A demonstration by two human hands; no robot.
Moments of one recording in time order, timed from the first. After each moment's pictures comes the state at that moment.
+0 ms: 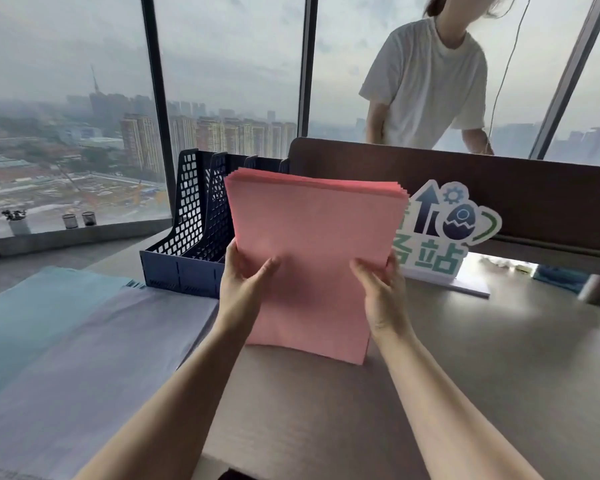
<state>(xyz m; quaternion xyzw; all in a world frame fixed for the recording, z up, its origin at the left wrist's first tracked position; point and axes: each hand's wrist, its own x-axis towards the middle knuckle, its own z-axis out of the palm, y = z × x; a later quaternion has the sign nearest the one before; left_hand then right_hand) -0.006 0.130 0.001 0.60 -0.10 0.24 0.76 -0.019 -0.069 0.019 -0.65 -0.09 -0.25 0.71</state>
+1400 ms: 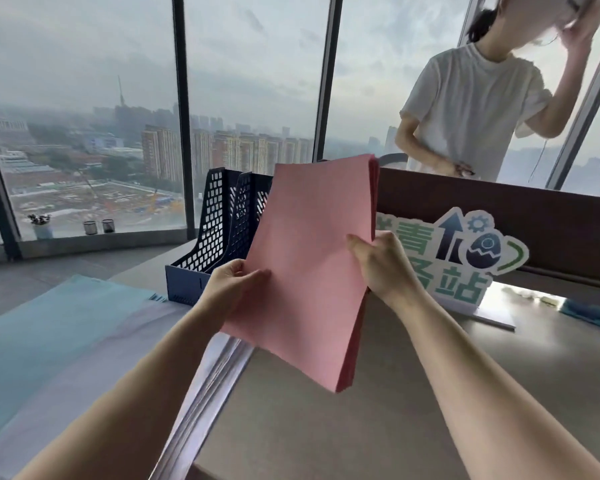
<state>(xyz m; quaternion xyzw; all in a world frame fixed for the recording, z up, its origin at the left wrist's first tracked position) 0.035 0.212 0.016 0.69 0.00 0.10 0.72 0.000 -0.031 0.108 -0.82 -0.17 -0.17 0.51</state>
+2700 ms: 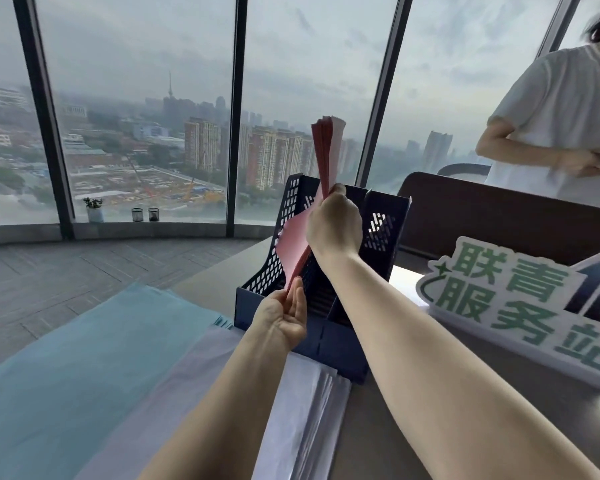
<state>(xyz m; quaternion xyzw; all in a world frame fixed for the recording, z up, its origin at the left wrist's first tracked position) 0.098 0.281 0.015 0.07 0.22 -0.03 0.97 0.143 0.221 0.126 -0.88 -0.08 -0.31 0.36</state>
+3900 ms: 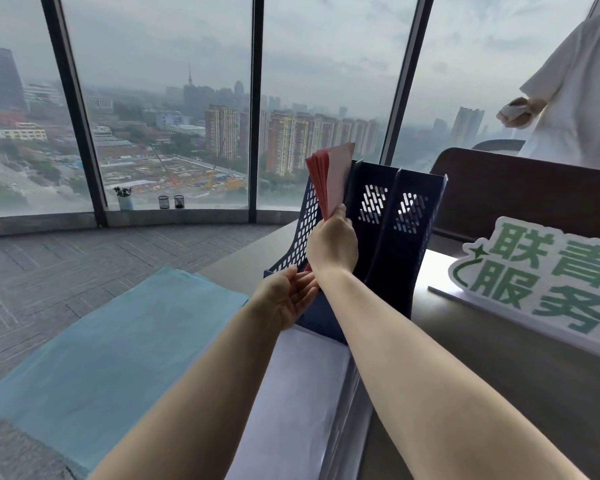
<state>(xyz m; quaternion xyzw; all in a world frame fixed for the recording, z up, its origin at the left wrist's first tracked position) 0.093 0.317 0.015 0.40 0.21 -0.03 0.89 0.150 0.253 0.056 -0.88 -0.05 -0.25 0.40</state>
